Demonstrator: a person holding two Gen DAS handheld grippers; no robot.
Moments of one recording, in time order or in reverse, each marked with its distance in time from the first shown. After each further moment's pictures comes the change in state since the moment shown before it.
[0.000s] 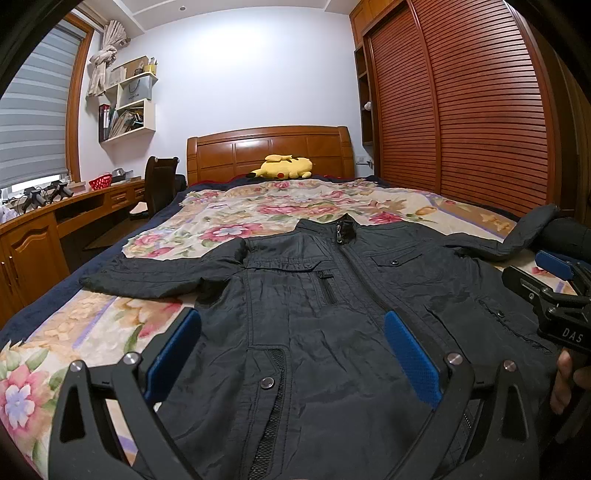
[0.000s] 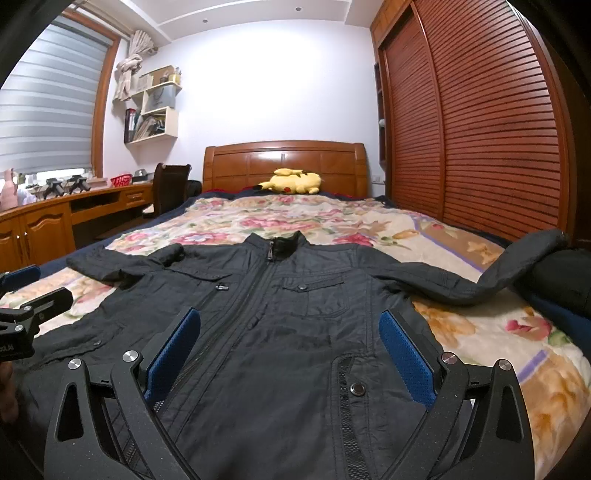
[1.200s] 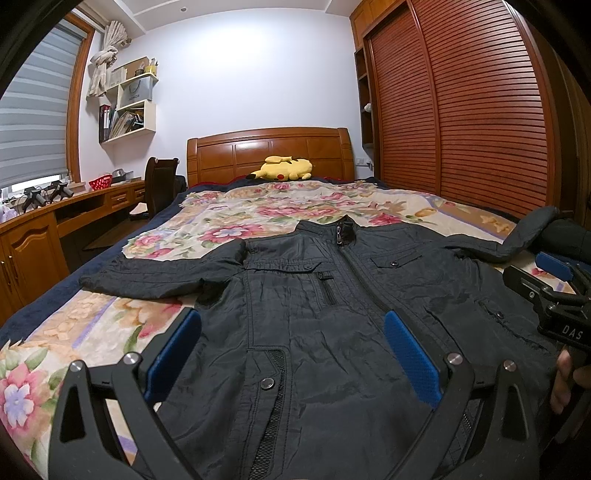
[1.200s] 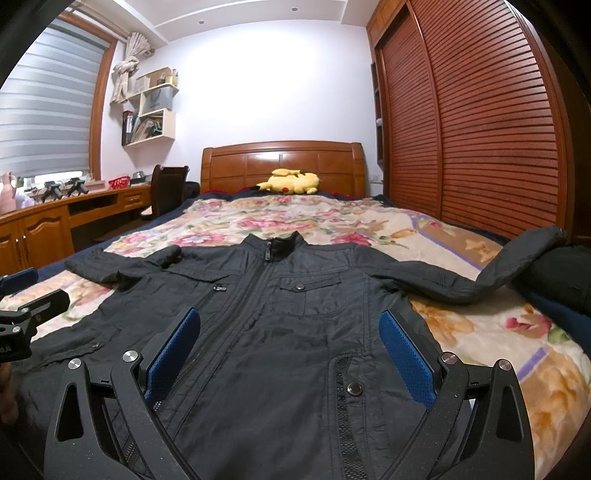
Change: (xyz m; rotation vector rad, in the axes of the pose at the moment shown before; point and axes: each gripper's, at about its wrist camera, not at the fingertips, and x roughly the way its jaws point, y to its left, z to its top) left arm -0.002 0.000 0.000 0.001 -0.003 0.002; right arm 0.003 -0.004 -0.001 0.005 -0.003 0.000
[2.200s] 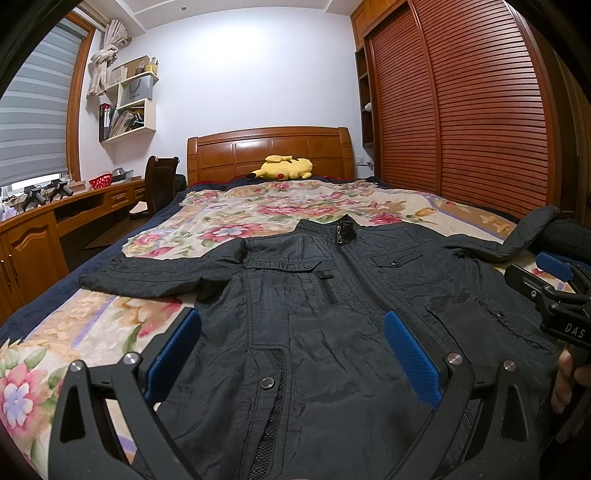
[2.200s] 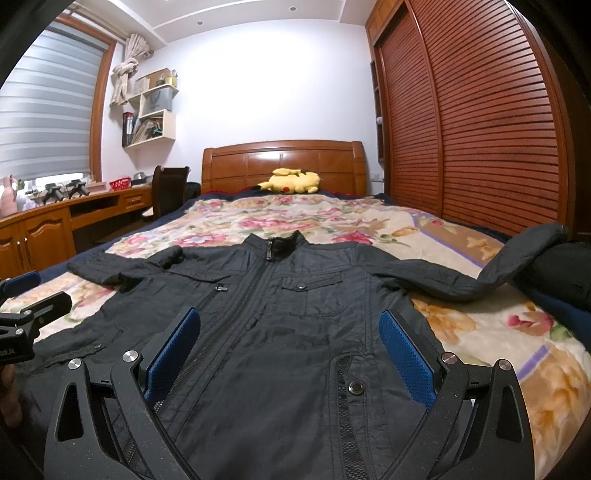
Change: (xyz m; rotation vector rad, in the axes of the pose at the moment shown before) left arm 0.000 -0.003 0.001 -0.003 0.002 -0.002; right arm -0.001 -0.002 0.001 0.006 0.000 0.000
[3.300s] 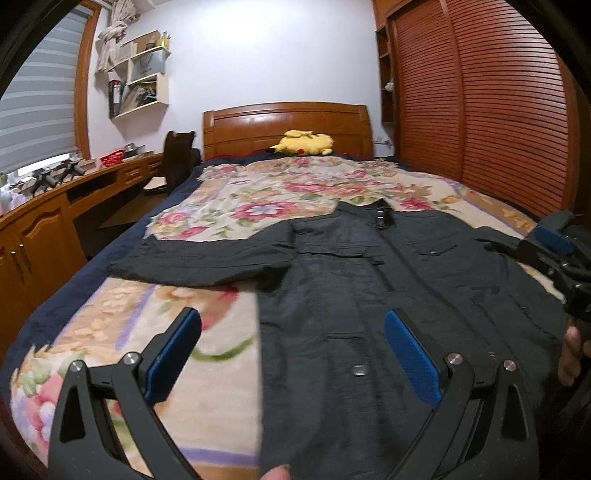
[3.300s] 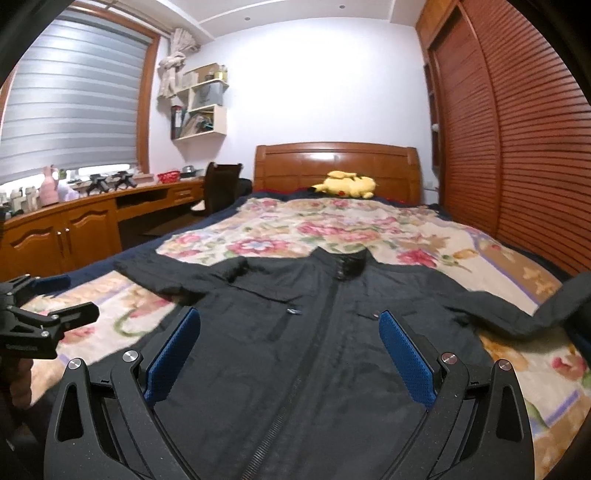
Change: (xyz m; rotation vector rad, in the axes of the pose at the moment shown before) left arm -0.001 0.097 0.019 -0.025 0.122 0.051; right arm 0.014 0.086 0.050 -0.068 0.023 0.195
